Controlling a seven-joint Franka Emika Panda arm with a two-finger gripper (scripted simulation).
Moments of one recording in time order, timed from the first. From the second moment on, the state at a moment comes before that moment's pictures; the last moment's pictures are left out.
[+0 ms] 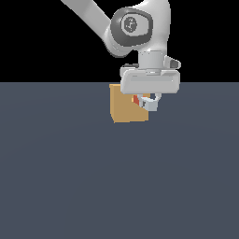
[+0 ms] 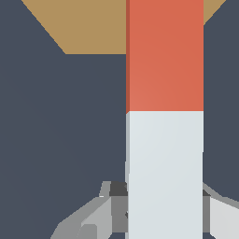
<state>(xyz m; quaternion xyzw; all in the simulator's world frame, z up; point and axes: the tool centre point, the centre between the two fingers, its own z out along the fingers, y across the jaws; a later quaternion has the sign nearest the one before) 0.103 0.122 0.118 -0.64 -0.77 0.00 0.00</state>
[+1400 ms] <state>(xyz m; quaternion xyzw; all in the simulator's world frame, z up) 0.086 0.208 0.119 -0.64 -0.77 0.00 0.00</state>
